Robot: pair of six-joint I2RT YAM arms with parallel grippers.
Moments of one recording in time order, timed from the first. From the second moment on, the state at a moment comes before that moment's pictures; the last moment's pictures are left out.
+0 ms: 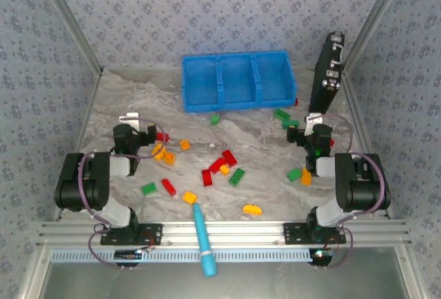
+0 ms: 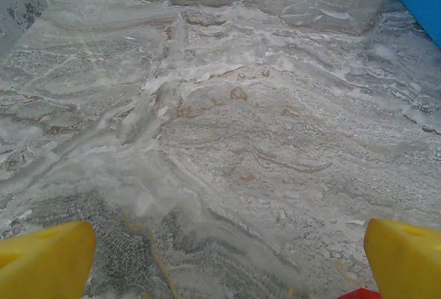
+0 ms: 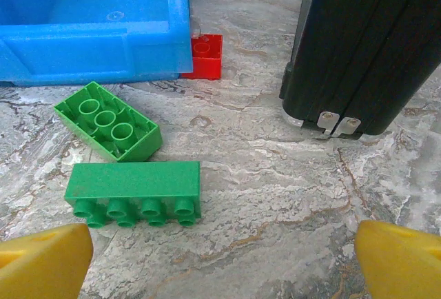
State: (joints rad) left arm 0.01 1.54 0.40 0.72 -0.05 -0.01; right arm -0.03 1.52 0.38 0.70 0.01 -0.04
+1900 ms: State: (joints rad) left arm -0.25 1.10 1.11 -0.61 -0.07 -0.06; right arm -0.05 1.12 0.88 -0.68 -0.01 0.47
